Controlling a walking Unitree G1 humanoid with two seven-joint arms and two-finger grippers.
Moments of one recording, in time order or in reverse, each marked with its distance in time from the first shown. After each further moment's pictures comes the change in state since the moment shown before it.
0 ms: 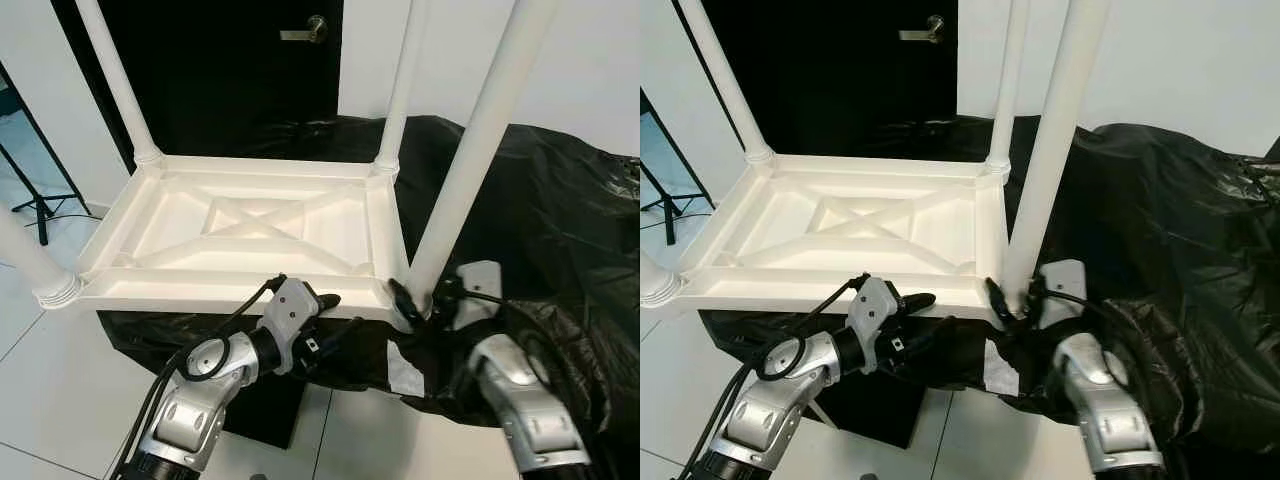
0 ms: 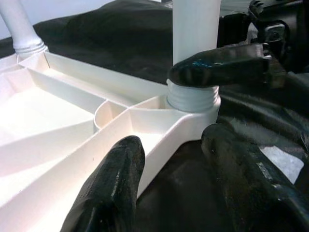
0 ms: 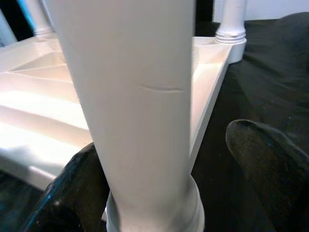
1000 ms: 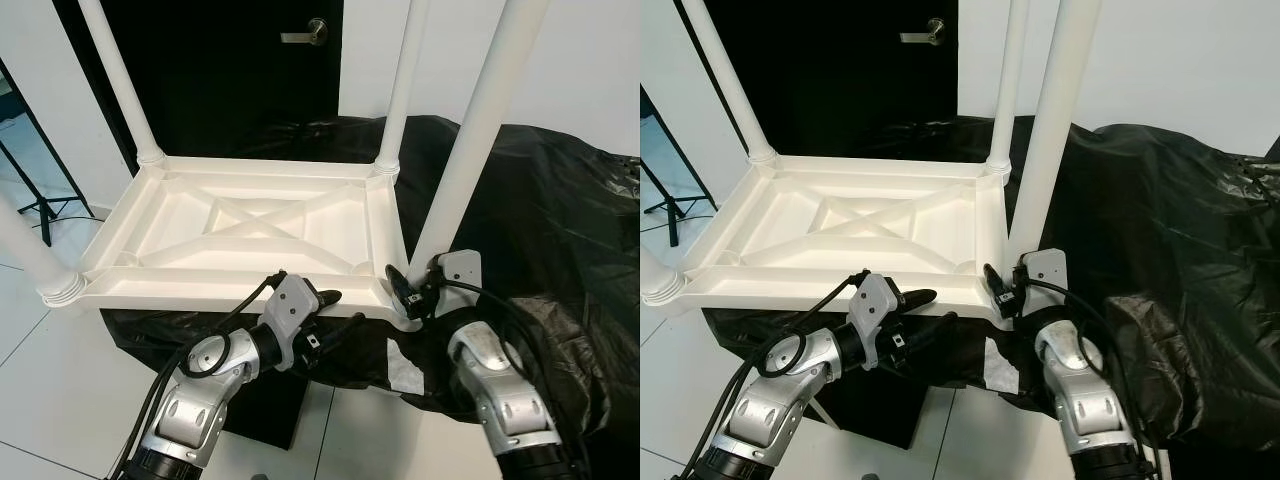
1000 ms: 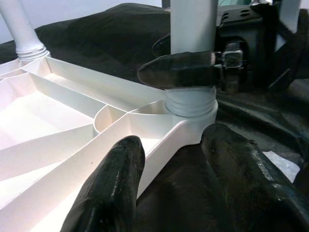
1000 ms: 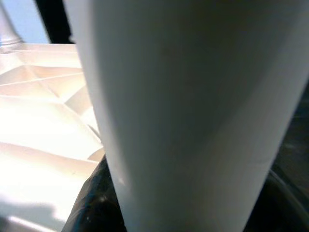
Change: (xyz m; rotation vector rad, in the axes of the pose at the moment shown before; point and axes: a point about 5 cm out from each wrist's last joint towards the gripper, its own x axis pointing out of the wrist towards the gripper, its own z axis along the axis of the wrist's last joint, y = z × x) left arm 0.001 0.000 0.000 -0.008 -0.012 0.005; right arm 0.027 0.023 0.001 -0.002 0.005 -0.258
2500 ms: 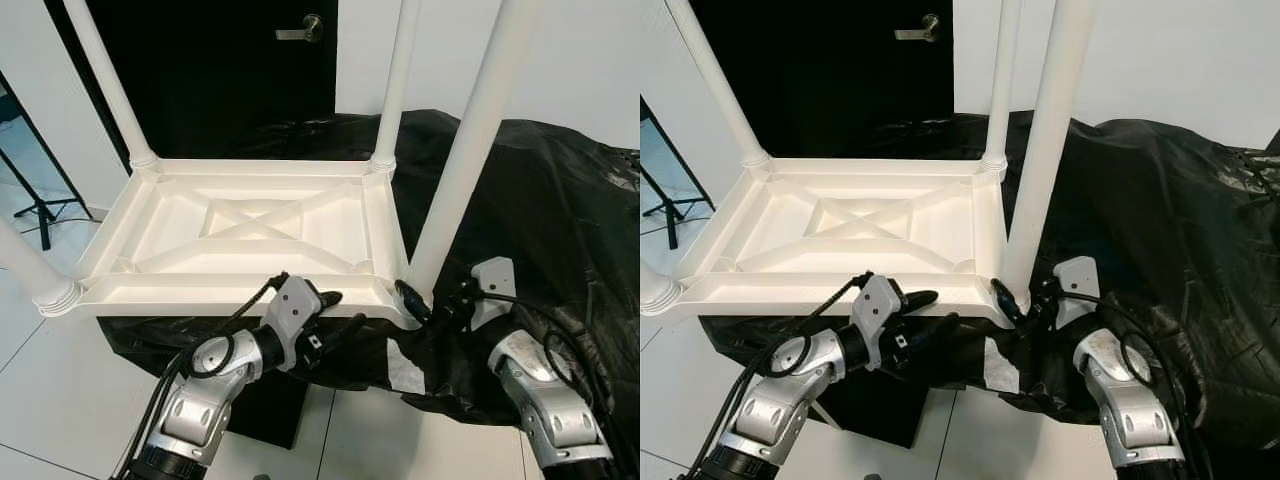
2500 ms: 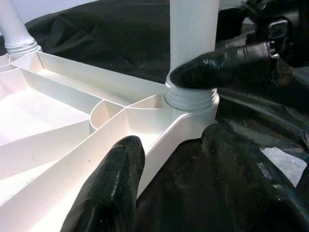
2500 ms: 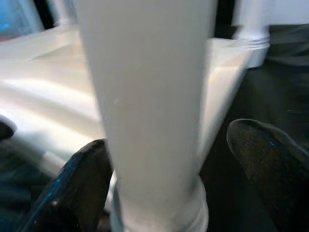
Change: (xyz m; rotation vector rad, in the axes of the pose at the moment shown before) left arm 0.001 0.002 -0.004 0.005 0.008 0.005; right arm -0.007 -0.036 0.002 -0.093 -0.005 0.398
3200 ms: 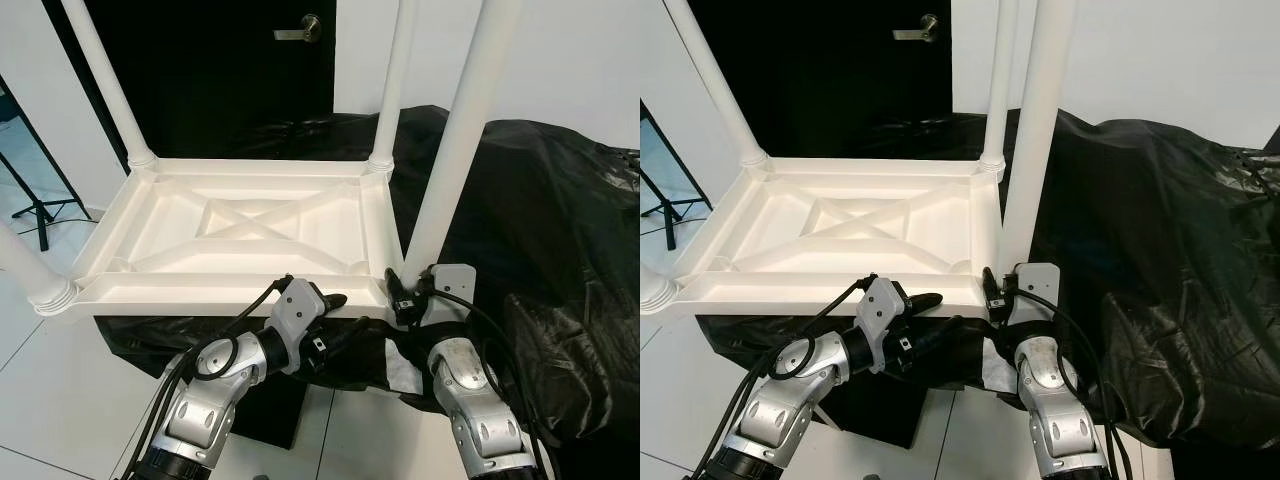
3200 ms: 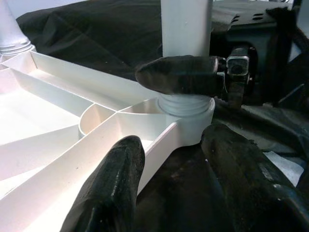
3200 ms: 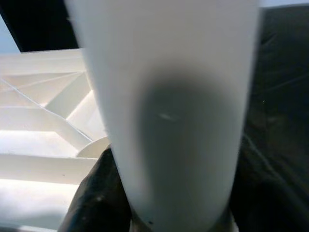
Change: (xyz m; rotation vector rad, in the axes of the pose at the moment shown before) left arm 0.005 -0.004 -0.001 -0.014 -0.012 -0.009; right arm 0.014 0.046 0.000 0.095 -0.017 -0.478
